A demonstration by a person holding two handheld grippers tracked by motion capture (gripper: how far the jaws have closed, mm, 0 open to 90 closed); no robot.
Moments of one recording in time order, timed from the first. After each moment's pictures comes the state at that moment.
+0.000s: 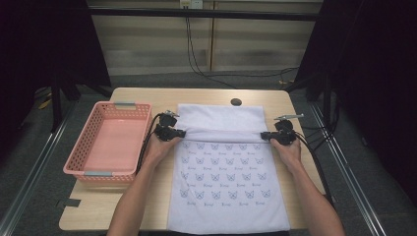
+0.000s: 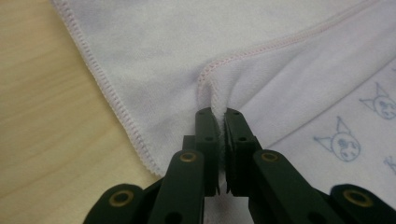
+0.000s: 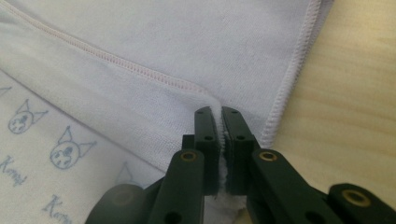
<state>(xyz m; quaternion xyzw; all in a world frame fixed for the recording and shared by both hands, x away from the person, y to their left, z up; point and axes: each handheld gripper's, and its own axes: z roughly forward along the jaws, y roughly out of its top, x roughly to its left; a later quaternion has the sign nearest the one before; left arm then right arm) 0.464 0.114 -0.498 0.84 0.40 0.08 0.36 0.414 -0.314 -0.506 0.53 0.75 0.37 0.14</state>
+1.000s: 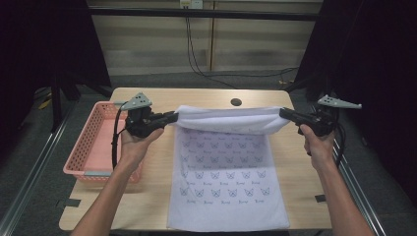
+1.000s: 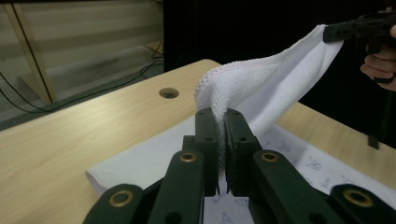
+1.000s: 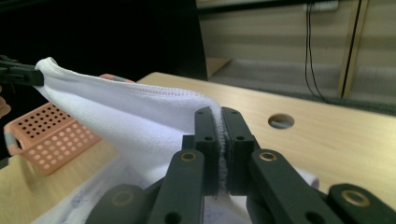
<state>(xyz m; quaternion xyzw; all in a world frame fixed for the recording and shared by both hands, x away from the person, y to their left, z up) 0.354 0.158 -0.336 0.77 0.29 0.13 0.55 0.332 -0.338 -0.357 0.42 0.68 0.57 0.18</state>
